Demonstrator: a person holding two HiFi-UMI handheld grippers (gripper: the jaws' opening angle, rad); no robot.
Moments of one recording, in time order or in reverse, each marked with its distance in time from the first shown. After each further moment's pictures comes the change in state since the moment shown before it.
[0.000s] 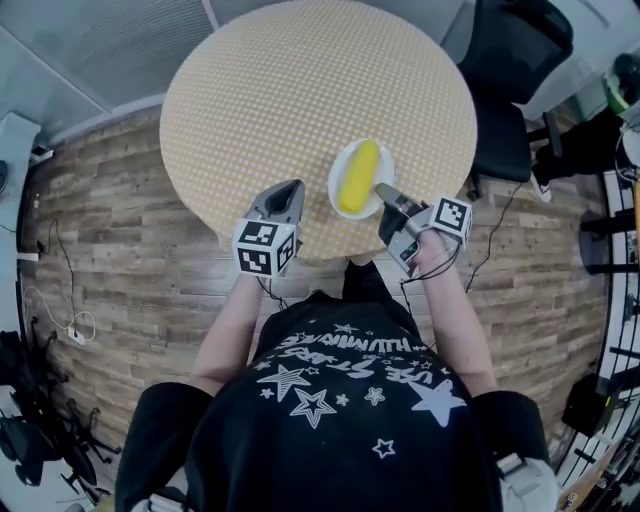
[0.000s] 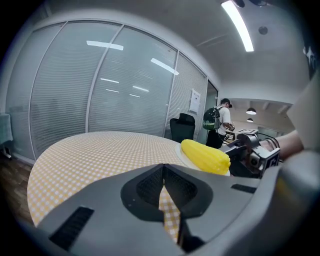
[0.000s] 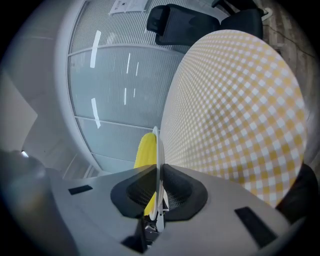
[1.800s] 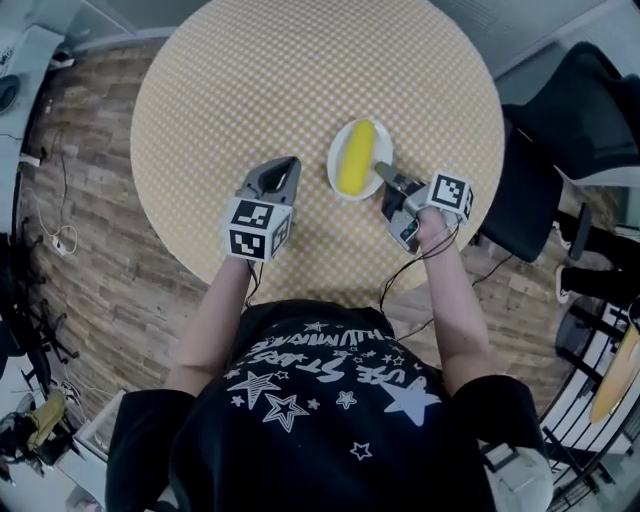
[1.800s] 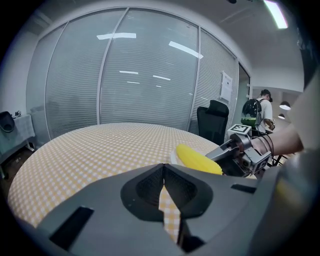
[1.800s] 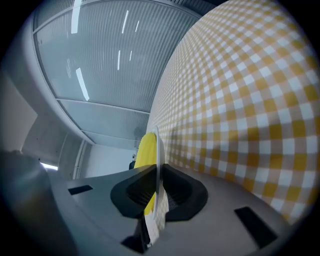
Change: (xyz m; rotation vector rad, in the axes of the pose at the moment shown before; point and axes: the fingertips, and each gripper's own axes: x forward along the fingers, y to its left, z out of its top) left arm 0.217 0.045 0.045 -0.096 0.121 0.279; right arm 0.139 -0.078 0.228 -0.097 0.421 -0.071
